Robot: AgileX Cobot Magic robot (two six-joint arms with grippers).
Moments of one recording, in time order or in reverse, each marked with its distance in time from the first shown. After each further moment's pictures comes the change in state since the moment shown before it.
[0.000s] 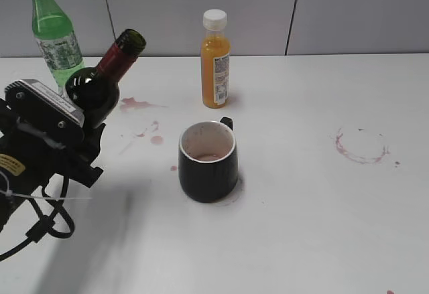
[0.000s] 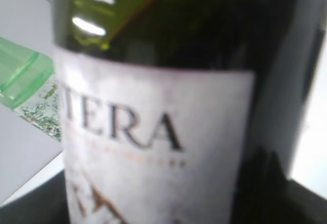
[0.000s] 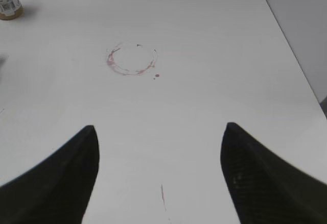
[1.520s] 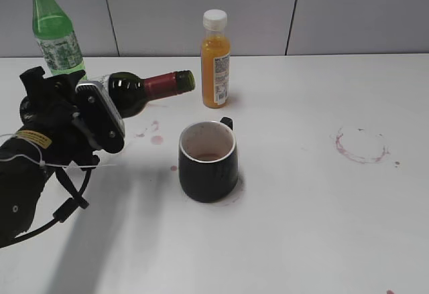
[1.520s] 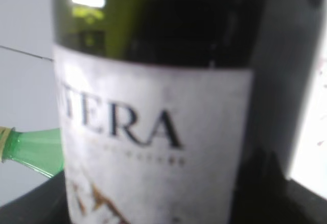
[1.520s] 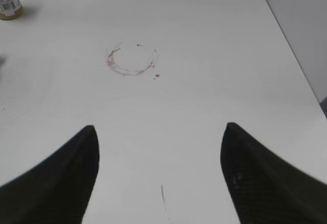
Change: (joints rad) left arm 0.000 0.086 -0.148 -0.088 -0.008 0.619; right arm 0.000 0.000 0.000 0.000 0.000 0.000
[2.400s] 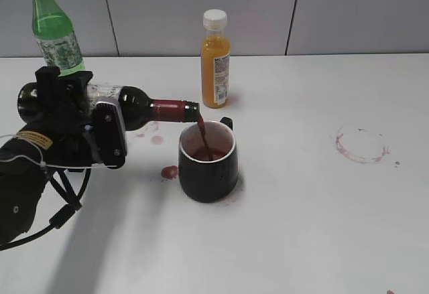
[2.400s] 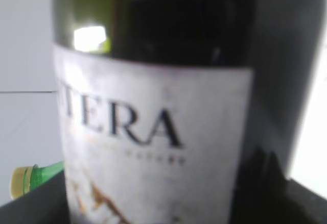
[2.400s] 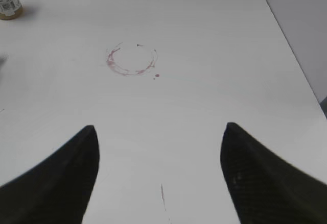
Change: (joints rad) left arm 0.000 0.004 0.000 0.005 0.001 0.281; right arm 0.000 0.000 0.000 0.000 -0.001 0.000
